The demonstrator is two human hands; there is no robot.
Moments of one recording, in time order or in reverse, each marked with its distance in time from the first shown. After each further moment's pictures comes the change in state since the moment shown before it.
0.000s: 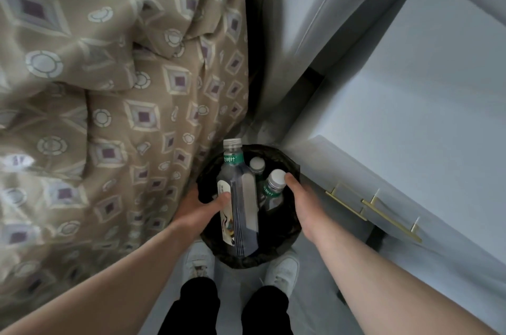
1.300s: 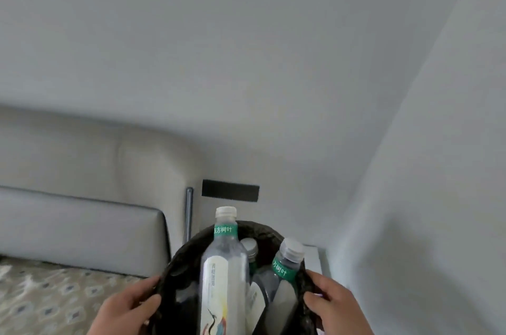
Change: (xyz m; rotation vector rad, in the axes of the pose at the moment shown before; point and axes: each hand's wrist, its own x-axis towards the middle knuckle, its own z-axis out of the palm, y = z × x) left_hand -0.499 0.411 -0.099 0.147 -0.289 0.670; right_hand -0.621 -0.210 -0.219 0.231 0.403 -0.582
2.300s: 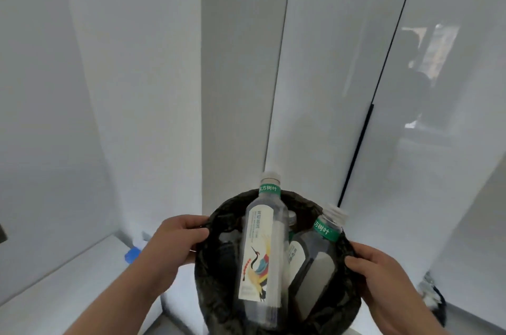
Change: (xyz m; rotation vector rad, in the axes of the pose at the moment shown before) left_hand -0.347 0.051 0.177 0.224 -1.130 0.248; right_hand -0.585 0.135 -0.043 0.633 1.140 -0.004
